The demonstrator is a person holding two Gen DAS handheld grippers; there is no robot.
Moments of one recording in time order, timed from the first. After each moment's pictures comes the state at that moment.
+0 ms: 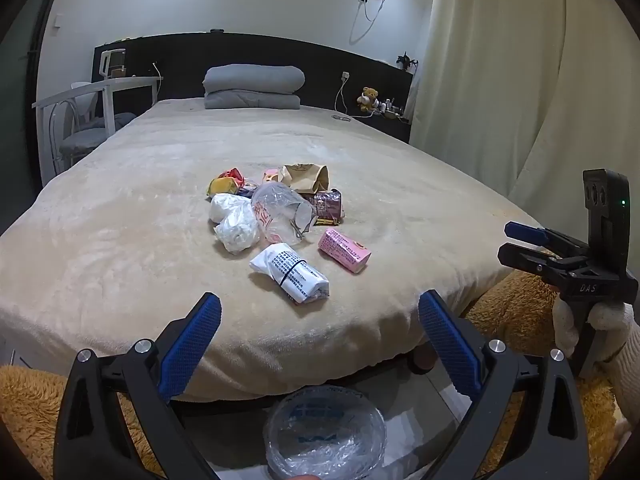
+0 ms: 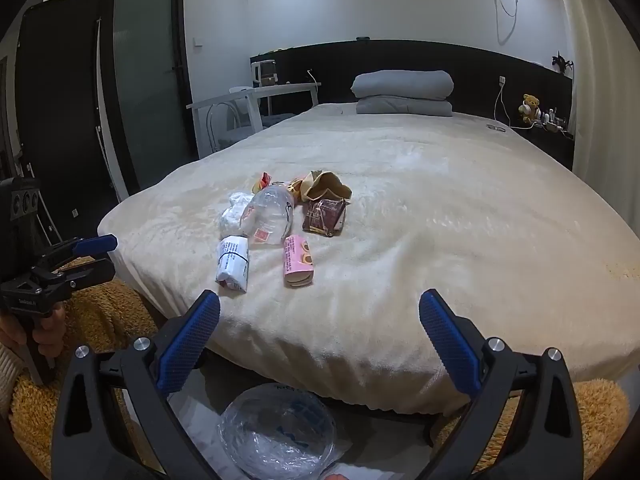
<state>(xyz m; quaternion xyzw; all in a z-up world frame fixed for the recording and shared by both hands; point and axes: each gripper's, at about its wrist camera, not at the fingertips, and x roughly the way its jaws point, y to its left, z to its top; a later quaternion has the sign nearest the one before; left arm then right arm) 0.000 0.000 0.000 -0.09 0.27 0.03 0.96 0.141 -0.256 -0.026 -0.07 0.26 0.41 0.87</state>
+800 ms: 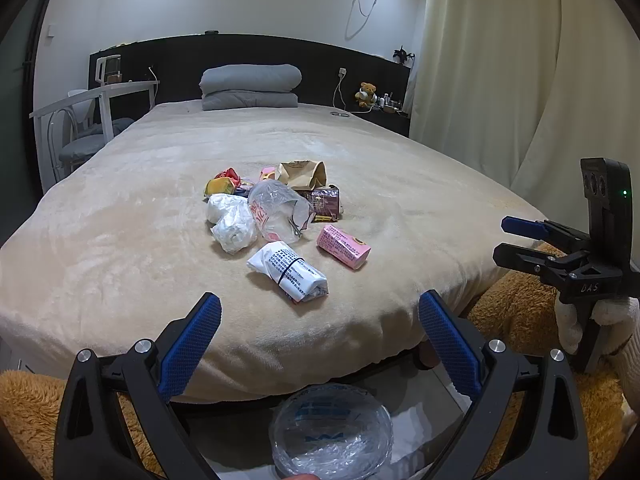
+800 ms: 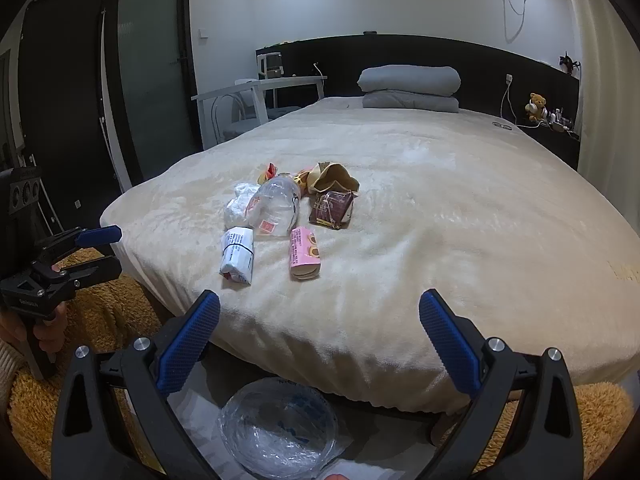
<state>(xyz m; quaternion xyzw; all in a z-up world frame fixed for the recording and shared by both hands) 0.003 -0.006 -0.002 -0.08 0.27 0.02 0.96 0.139 -0.250 -0.029 -0.08 0.28 0.42 0.86</state>
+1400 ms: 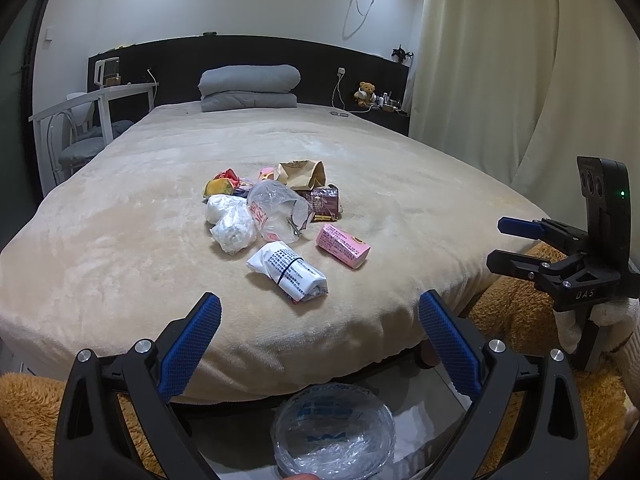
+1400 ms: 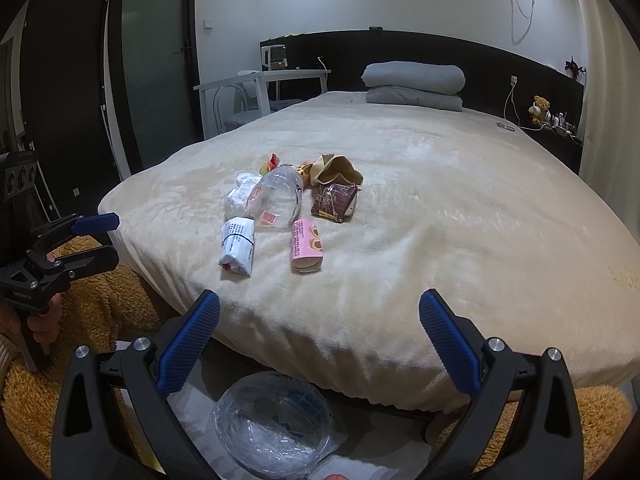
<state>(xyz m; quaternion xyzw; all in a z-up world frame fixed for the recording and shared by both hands) 0.003 -0.009 -0.002 -0.07 0.28 0.02 0.96 0.138 -0.243 -0.032 -0.10 0.28 0.42 0.86</state>
